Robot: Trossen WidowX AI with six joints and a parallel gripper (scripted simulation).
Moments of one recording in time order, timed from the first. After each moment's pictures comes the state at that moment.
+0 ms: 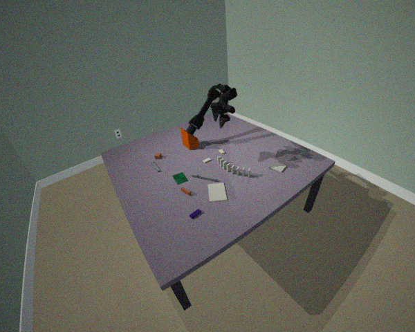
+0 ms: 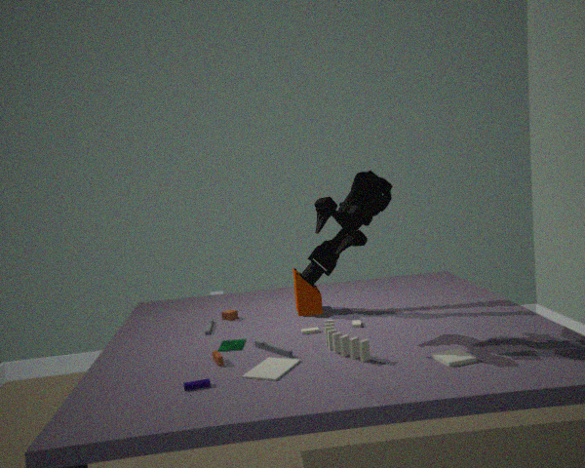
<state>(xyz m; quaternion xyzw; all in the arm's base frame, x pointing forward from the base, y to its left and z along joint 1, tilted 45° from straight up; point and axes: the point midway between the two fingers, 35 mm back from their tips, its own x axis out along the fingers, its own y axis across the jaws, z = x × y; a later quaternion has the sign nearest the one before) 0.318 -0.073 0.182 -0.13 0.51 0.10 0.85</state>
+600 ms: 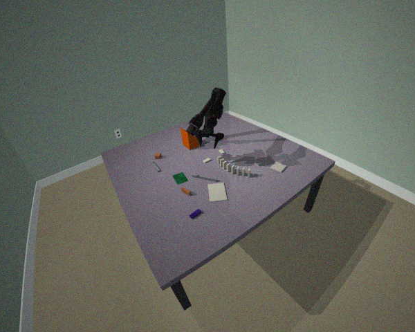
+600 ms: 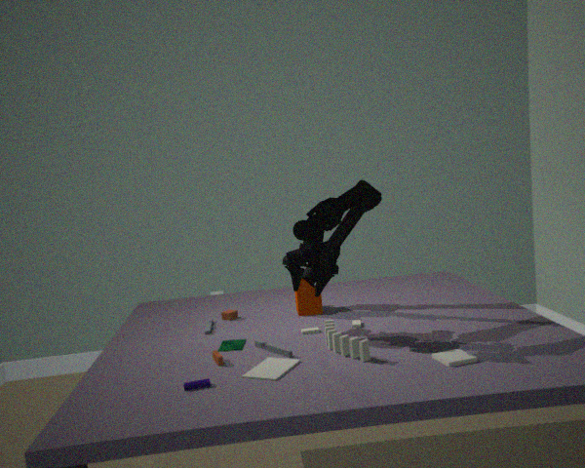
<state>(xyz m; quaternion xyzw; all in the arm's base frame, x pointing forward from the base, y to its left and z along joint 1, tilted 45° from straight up) 0.301 -0.038 0.028 0.48 0.67 -0.11 0.56</state>
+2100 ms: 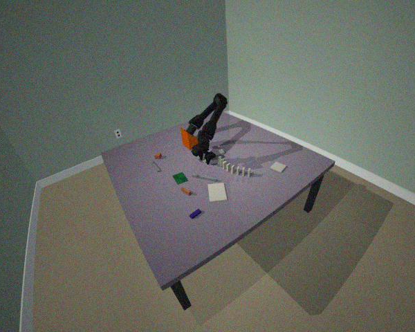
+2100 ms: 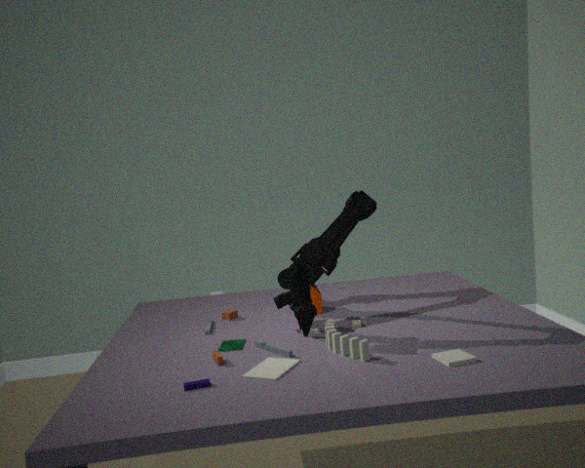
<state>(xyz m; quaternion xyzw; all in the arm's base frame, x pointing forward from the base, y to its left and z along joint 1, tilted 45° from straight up) 0.269 0.034 -0.076 0.63 0.67 -0.24 0.31</state>
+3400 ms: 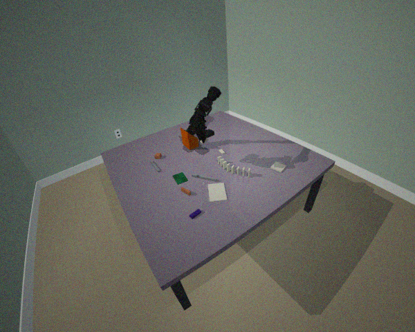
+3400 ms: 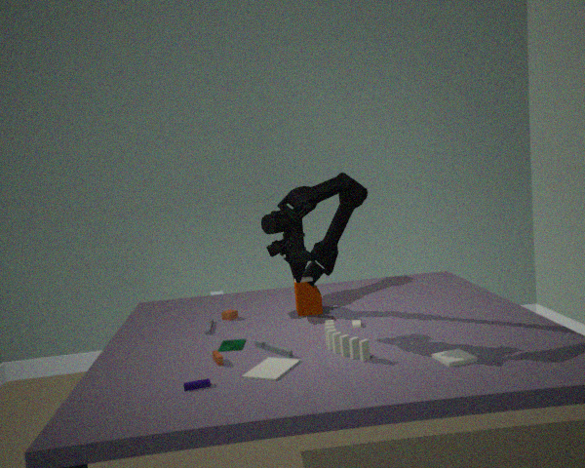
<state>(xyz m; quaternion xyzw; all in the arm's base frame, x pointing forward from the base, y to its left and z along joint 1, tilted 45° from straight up) 0.276 -0.083 0.031 0.62 0.68 -0.22 0.33</state>
